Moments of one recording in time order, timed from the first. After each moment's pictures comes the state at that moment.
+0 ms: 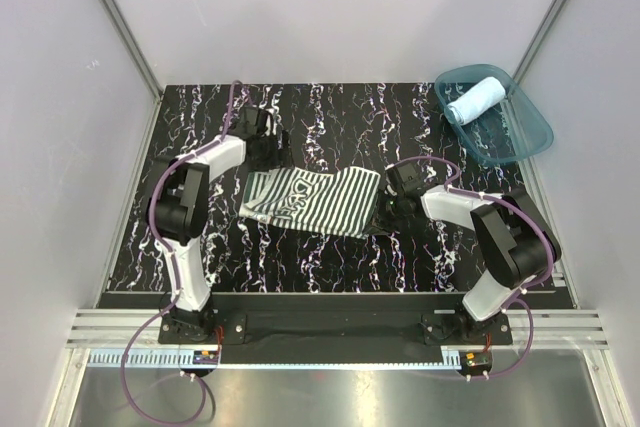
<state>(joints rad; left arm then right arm) -0.26 1.97 1.34 -0.35 0.16 -0.34 0.46 1.66 0.80 -0.26 -0.33 0.73</state>
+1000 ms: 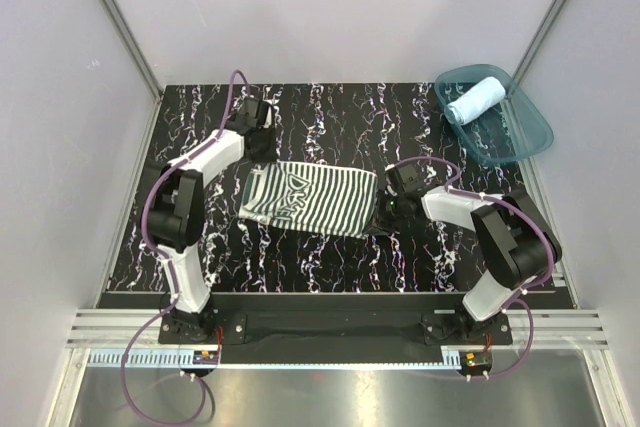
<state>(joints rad) -0.29 1.92 1.41 -0.46 0.02 -0.30 0.46 1.65 0.79 -0.24 -0.34 0.73</state>
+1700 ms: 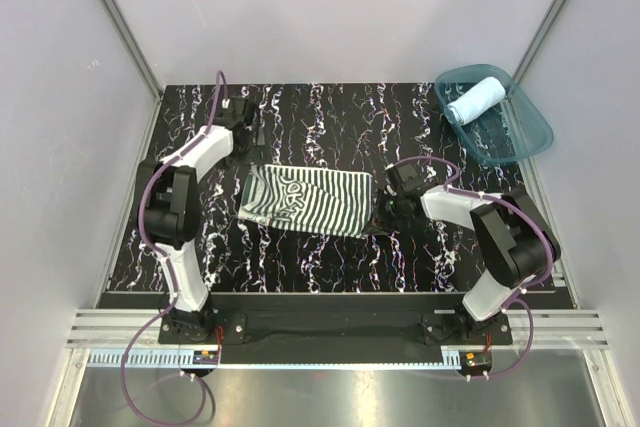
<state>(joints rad) -0.21 1.92 1.44 -0.63 -0.22 -0.31 0.46 1.66 0.80 -0.25 -0.34 0.73</state>
